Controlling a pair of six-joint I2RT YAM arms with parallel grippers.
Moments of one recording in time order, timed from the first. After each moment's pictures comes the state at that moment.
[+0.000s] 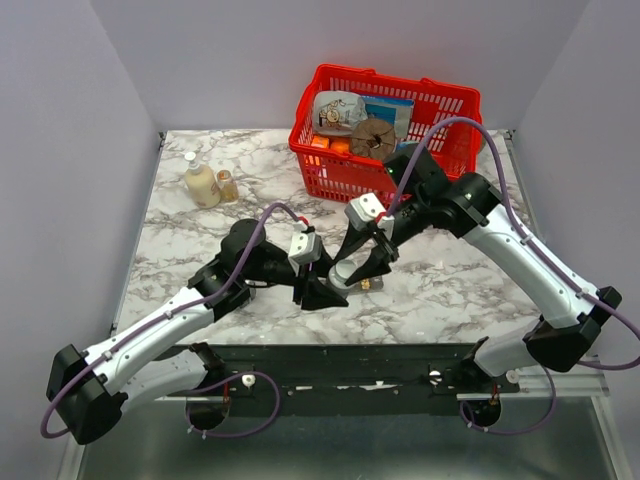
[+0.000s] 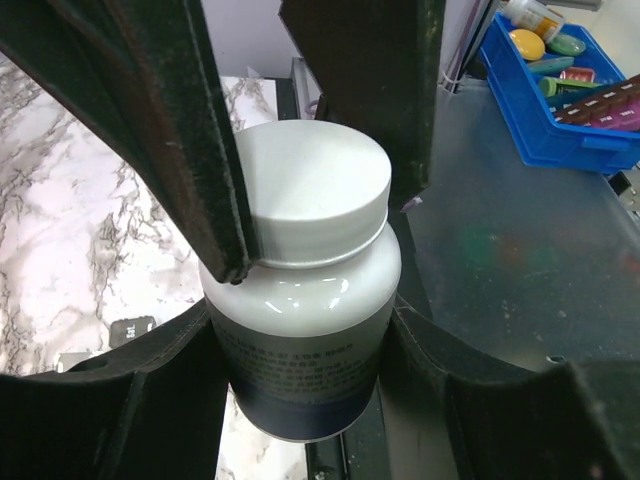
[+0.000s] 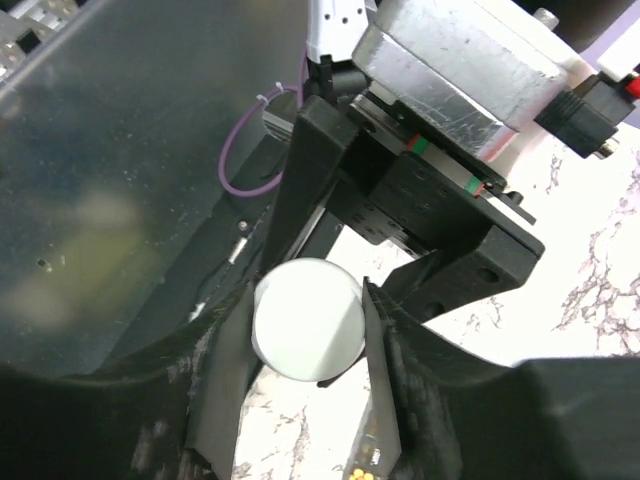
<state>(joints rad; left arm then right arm) -0.77 0.96 0.73 0.15 0.93 -0.09 0.77 1.44 1.69 -1.15 -1.13 -0.94</state>
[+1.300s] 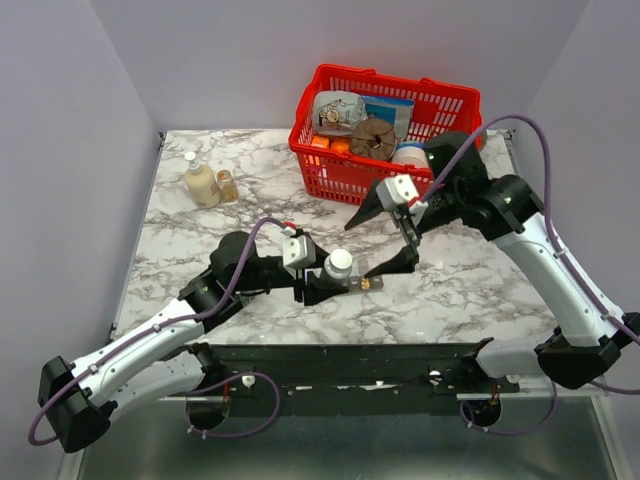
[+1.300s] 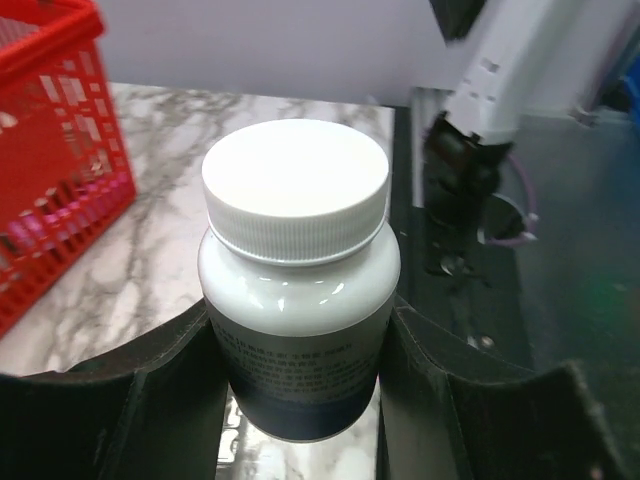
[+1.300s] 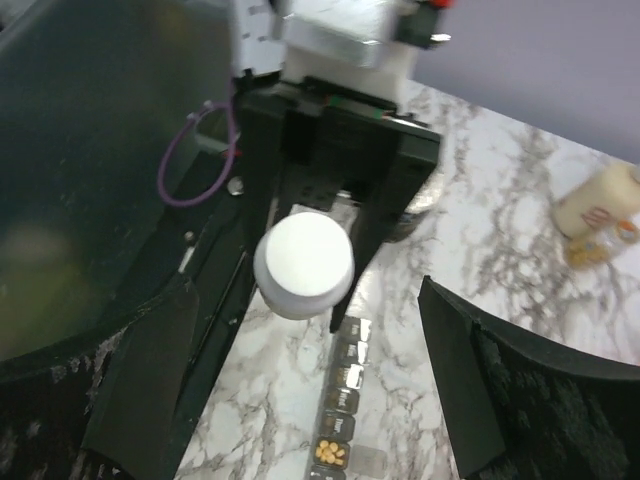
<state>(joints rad) -0.83 0.85 0.67 0.18 0.61 -0.01 0.62 1.33 1.67 -1.00 -1.13 -0.81</state>
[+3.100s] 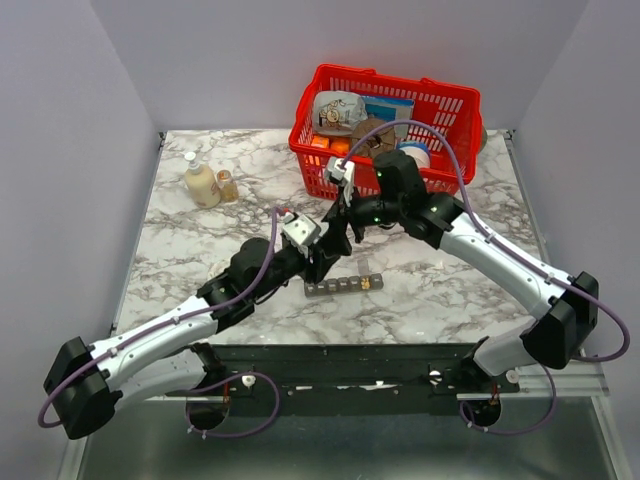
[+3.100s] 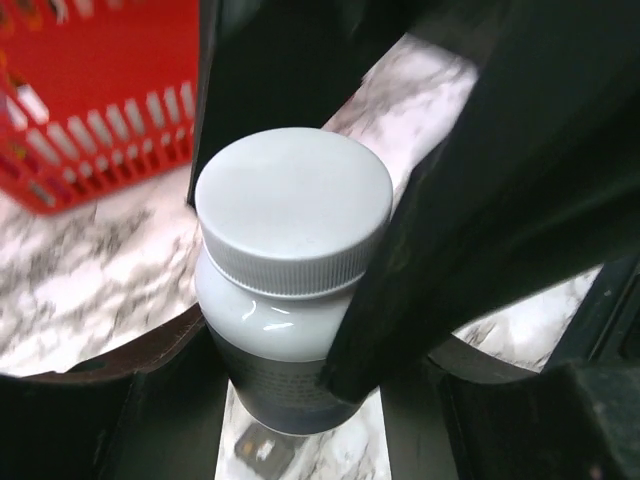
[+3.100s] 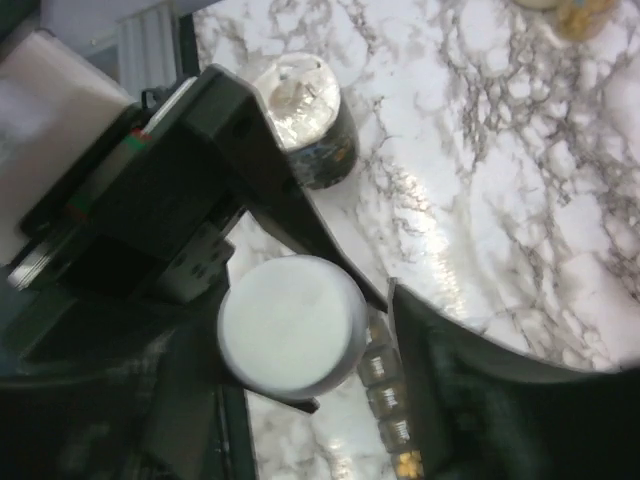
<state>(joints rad) -0.87 0.96 0.60 0.22 -0.02 -0.12 0.74 1.46 1.36 -0.40 -0.66 -0.10</state>
